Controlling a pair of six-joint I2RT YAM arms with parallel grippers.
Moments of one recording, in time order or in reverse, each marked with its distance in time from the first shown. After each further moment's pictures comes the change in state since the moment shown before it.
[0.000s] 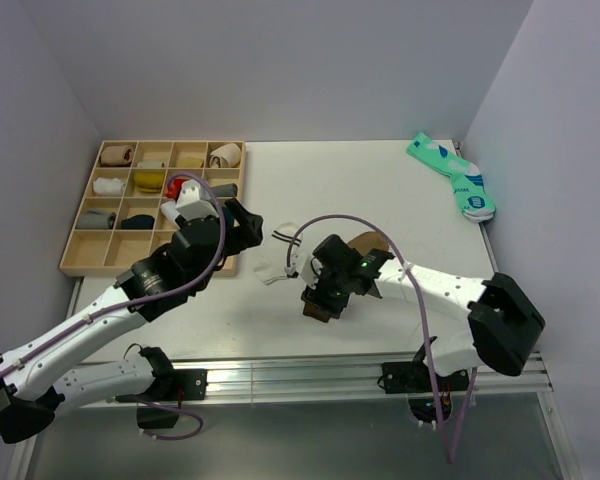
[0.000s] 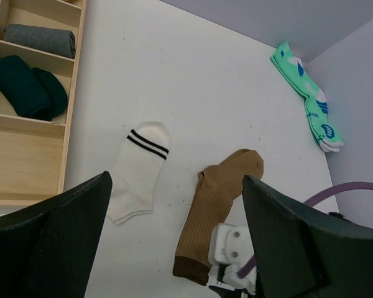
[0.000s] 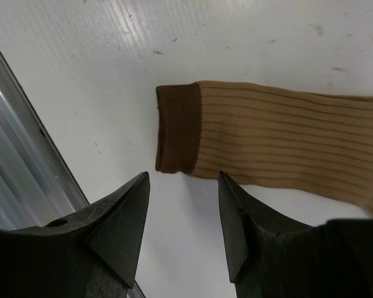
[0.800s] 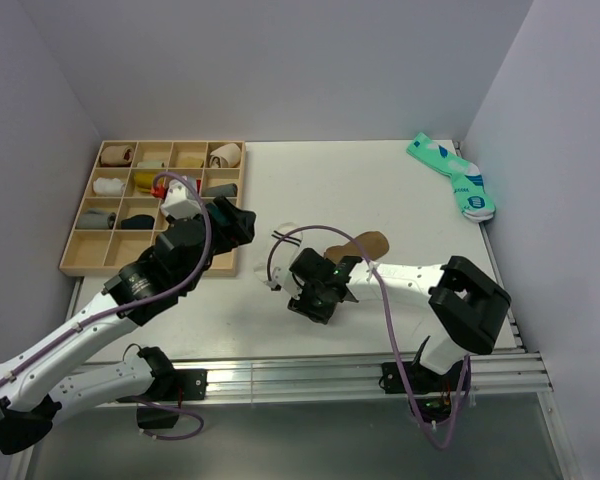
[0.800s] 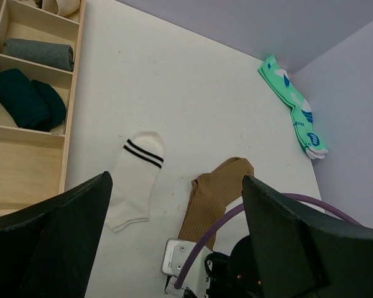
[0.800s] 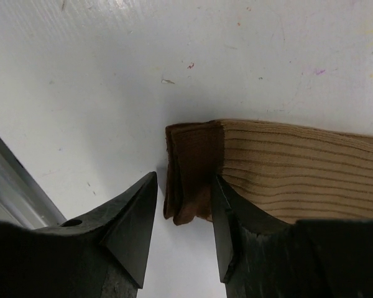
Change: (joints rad) left arm 0.050 -0.063 -0.016 0.027 0.046 0.028; right arm 0.138 0.232 0.049 0.056 0.119 0.059
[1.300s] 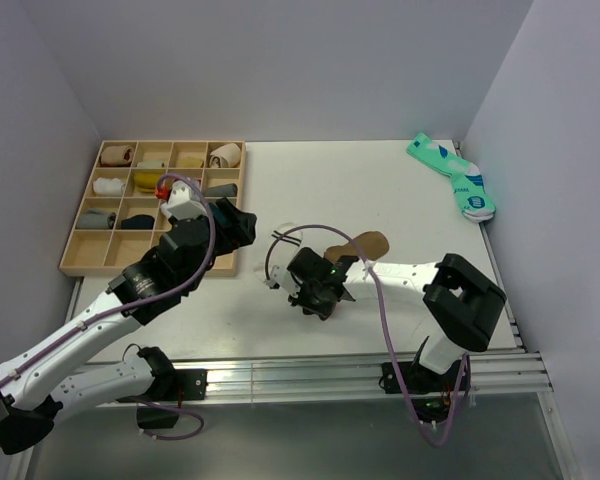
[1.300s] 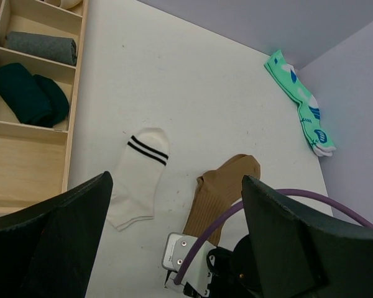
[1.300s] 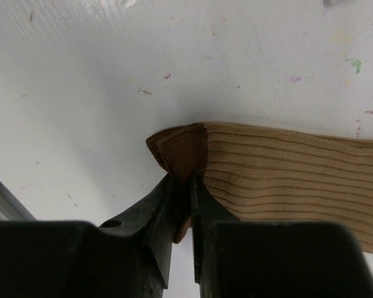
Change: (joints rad) left arm 0.013 0.005 -0.031 0.016 0.016 0.001; right arm 0.000 0.031 0.009 0.027 0.053 -0.006
